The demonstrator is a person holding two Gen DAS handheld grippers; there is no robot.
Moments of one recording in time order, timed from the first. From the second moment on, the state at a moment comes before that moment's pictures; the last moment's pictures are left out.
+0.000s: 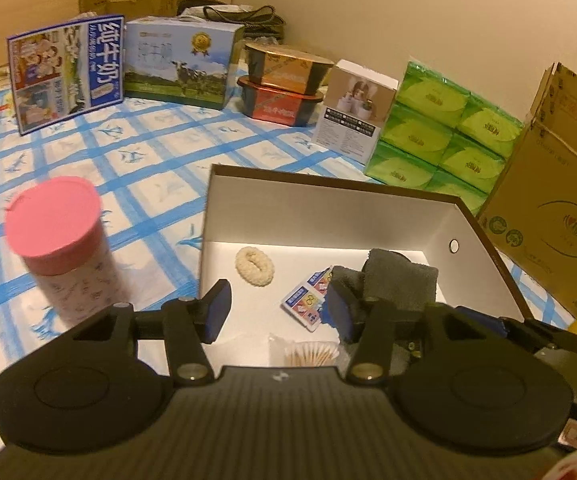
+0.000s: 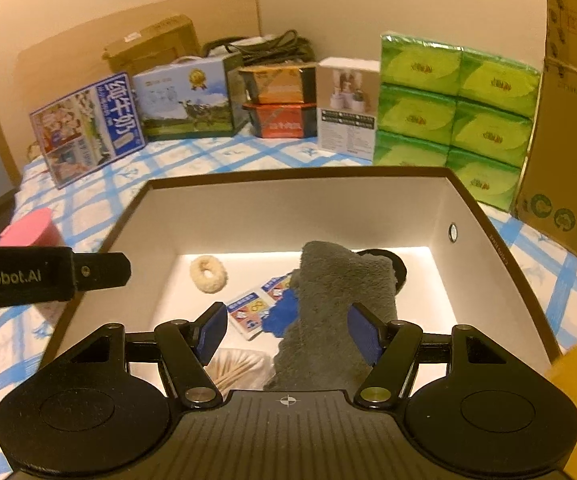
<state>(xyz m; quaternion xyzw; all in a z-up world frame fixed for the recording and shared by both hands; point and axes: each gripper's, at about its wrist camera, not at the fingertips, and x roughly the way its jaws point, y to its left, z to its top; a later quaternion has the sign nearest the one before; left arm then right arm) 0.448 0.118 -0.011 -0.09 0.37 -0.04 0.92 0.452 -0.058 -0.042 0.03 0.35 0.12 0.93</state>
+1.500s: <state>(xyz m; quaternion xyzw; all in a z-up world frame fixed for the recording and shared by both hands) 0.150 0.063 0.046 -0.10 0.36 -0.02 0.93 0.195 -0.158 0.015 0.07 0.34 0.19 0.92</state>
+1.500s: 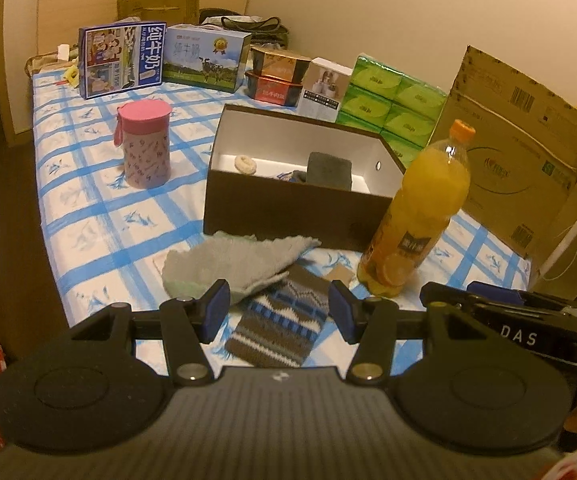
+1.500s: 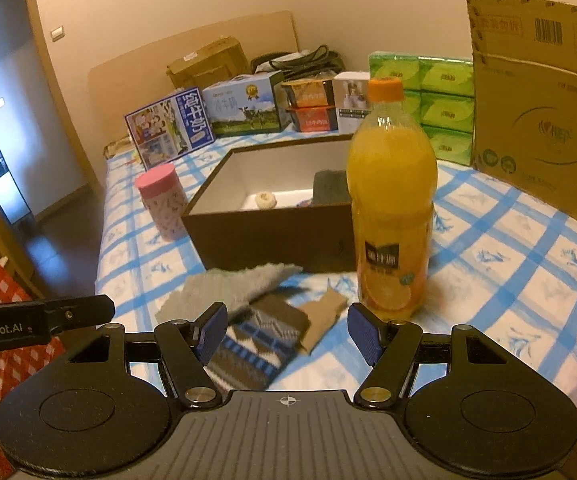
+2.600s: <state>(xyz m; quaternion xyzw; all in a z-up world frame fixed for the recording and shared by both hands) 0.112 0.046 -0.041 -0.09 0.41 -0.01 0.91 0.160 -0.165 -0.066 0.07 0.40 0.18 0.89</state>
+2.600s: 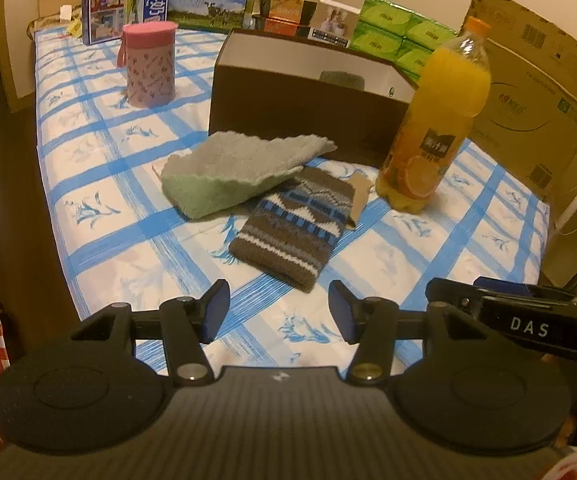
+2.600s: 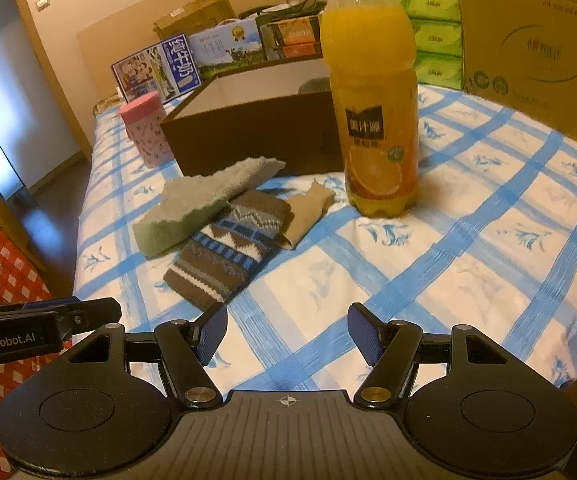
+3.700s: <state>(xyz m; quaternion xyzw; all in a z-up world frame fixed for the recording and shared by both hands) 0.164 0.087 -0.092 -0.09 0.42 0.03 0.90 0.257 -0.116 -0.115 0.07 0.38 0.22 0.90</state>
